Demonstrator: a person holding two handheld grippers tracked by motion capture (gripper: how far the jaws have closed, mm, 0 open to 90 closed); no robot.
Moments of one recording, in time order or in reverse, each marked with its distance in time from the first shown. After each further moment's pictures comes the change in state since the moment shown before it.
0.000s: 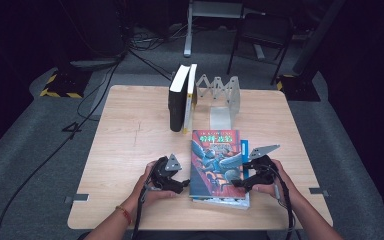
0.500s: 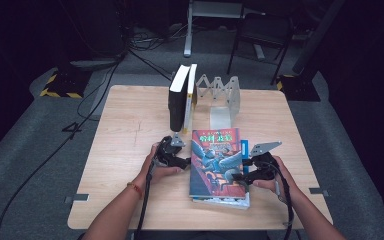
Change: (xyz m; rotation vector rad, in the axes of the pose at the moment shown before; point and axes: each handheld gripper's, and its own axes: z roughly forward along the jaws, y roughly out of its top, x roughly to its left) left arm 0.055 0.037 0.035 -0.006 0.029 -0.047; right arm -0.008 0.008 -0.002 -0.043 -0.016 -0.044
